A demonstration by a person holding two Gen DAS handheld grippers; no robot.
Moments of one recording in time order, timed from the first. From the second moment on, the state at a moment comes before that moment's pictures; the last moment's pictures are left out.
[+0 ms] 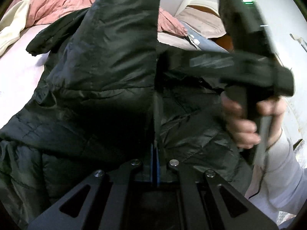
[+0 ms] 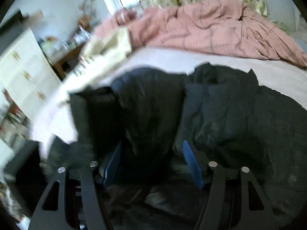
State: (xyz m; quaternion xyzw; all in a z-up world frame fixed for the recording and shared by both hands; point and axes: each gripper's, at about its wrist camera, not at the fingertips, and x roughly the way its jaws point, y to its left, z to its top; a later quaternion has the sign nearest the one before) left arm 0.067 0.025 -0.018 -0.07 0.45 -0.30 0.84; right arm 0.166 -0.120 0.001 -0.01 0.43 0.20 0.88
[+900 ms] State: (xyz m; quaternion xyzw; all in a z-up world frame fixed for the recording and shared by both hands) left arm 0.068 0.008 -0.011 -0.01 0.44 -0.27 0.86; right arm 0.152 -0.314 0.066 0.05 0.32 -0.14 0.94
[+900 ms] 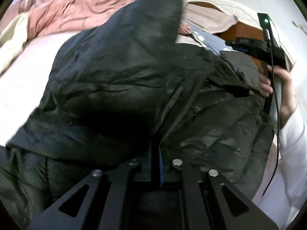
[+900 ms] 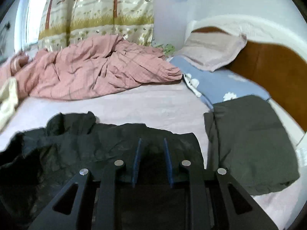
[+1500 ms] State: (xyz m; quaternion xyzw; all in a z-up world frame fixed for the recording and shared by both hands) left arm 0.124 0.085 0.043 -0.03 0.34 -0.14 0.93; right arm 0.214 -0.343 0.005 0.14 0.43 -0.05 0.89
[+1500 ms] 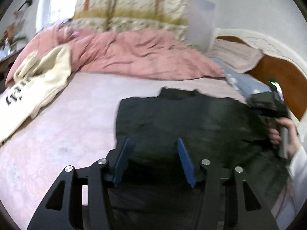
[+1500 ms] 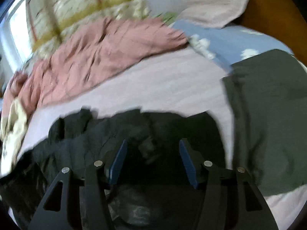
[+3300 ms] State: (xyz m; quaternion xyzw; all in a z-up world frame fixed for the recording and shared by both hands) left arm 0.186 0.130 -0.026 -0.13 0.45 0.02 0.88; right arm 0.152 -0.282 0.025 -0.05 0.43 -0.04 0.90
